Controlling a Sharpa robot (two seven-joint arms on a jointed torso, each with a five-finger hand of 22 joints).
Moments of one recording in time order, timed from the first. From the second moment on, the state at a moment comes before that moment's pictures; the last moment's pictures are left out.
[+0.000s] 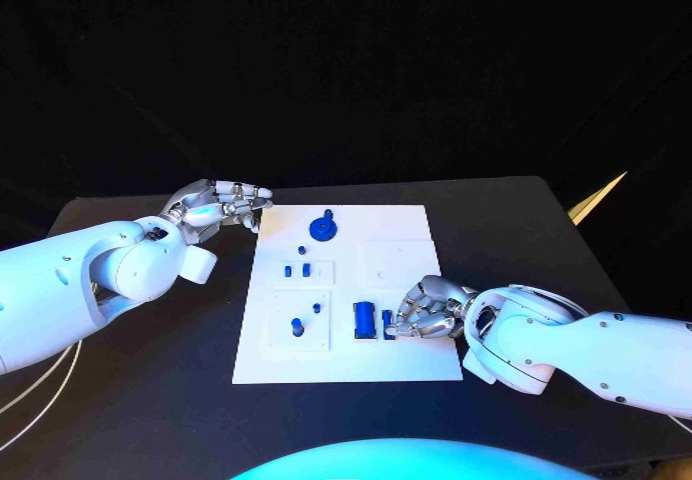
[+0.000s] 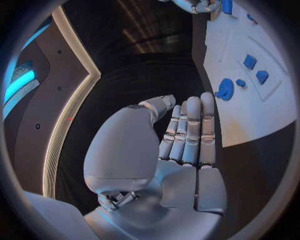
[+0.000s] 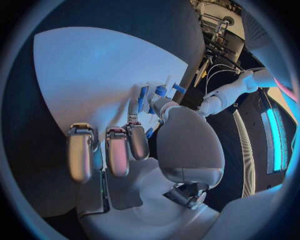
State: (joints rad) left arm 1.18 -0.91 -0.02 1.39 -0.15 -0.08 0.26; left_hand 1.41 -0.17 0.54 0.05 0.23 0.89 0.21 0.16 0.38 0.94 0.14 0.36 0.17 1.00 0.07 1.10 0.50 0.19 0.89 0.16 0.90 0.70; right arm 1.09 -0.96 -0.18 1.84 -1.06 -0.40 -0.44; right_hand 1.07 -0.24 0.42 0.20 0.18 0.98 0.07 0.47 0.62 1.46 -0.01 1.34 1.30 1.46 -0.08 1.53 1.30 0.04 1.46 0.03 1.42 1.30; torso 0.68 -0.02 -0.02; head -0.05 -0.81
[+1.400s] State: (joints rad) left arm 1.12 -0.75 -0.02 1.28 0.00 -0.38 0.49; left_hand 0.56 -0.02 0.10 0.01 0.04 0.12 0.03 0.03 0.06 0.20 0.03 0.03 0.02 0.11 0.02 0.06 0.04 0.07 0.11 0.04 0.05 0.04; right arm 1.16 -0.77 -0.08 1.34 -0.18 -0.55 0.40; right_hand 0.51 -0.02 0.09 0.04 0.03 0.10 0.03 0.05 0.06 0.15 0.03 0.05 0.05 0.12 0.02 0.07 0.07 0.06 0.15 0.04 0.03 0.08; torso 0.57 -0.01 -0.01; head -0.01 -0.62
